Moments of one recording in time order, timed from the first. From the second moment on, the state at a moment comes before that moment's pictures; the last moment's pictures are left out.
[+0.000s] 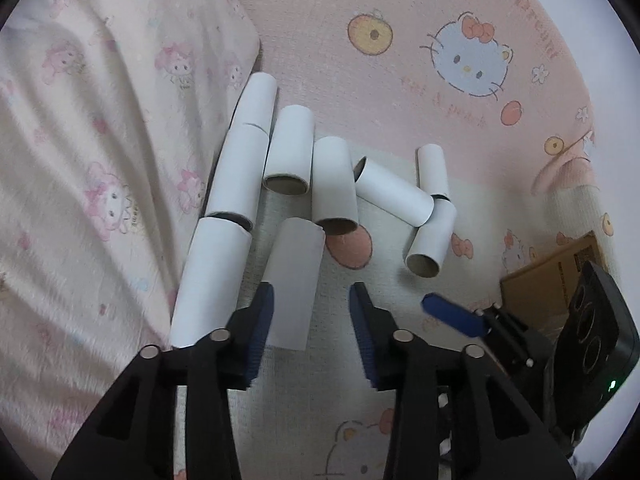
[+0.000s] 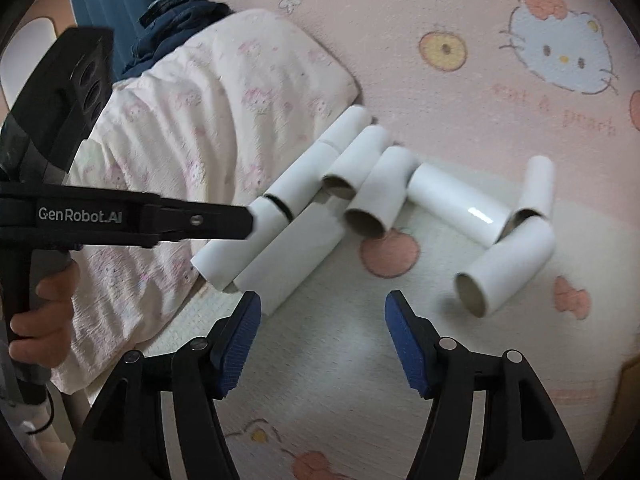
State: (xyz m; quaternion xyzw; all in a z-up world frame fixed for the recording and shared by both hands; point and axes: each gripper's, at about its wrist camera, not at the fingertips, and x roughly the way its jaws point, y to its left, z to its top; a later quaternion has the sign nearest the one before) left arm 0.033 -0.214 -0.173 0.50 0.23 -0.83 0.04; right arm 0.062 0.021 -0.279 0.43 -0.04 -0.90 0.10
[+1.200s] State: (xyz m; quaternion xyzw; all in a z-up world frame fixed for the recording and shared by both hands) left arm 0.013 -0.220 -0.231 0.51 0.40 -0.76 0.00; right arm 0.057 0.038 -0.316 0.47 -0.12 -0.87 0.08
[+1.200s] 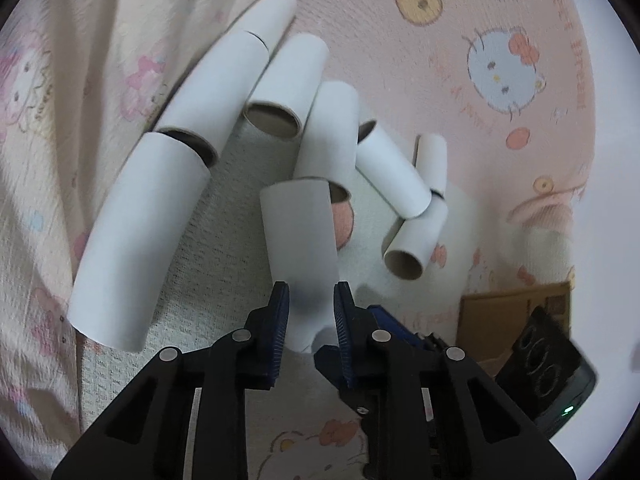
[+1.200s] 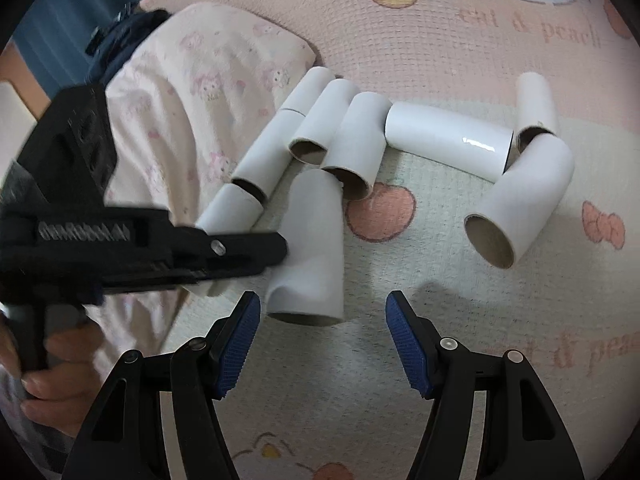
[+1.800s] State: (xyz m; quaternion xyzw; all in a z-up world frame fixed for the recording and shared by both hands) left arm 0.007 -0.220 -0.238 0.52 0.38 -0.76 0.00; right arm 0.060 0.000 -0.321 0.49 0.04 -0.83 0.27
